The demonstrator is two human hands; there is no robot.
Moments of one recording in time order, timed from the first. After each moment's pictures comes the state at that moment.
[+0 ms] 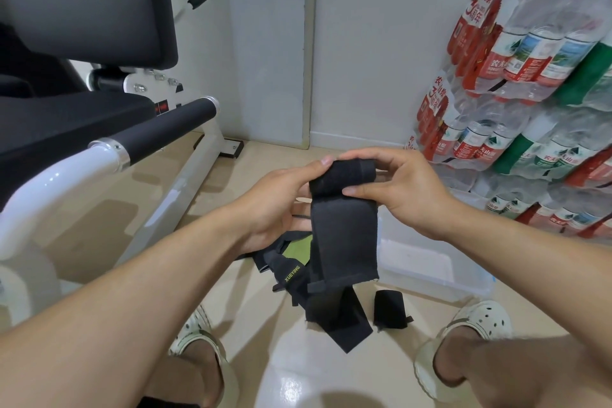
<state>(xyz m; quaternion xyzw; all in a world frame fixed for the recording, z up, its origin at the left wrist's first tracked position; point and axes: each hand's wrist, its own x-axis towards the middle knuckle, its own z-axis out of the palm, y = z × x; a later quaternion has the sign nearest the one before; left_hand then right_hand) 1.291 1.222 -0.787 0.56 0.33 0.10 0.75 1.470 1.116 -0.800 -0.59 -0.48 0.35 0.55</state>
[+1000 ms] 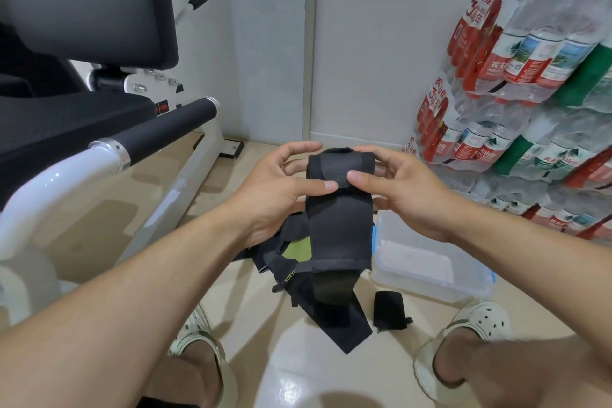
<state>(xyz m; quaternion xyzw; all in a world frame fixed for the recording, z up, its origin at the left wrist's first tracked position) 1.295 1.229 -0.792 0.53 0.29 0.23 0.76 1.472 1.115 -0.795 -0.59 -0.41 0.45 0.53</state>
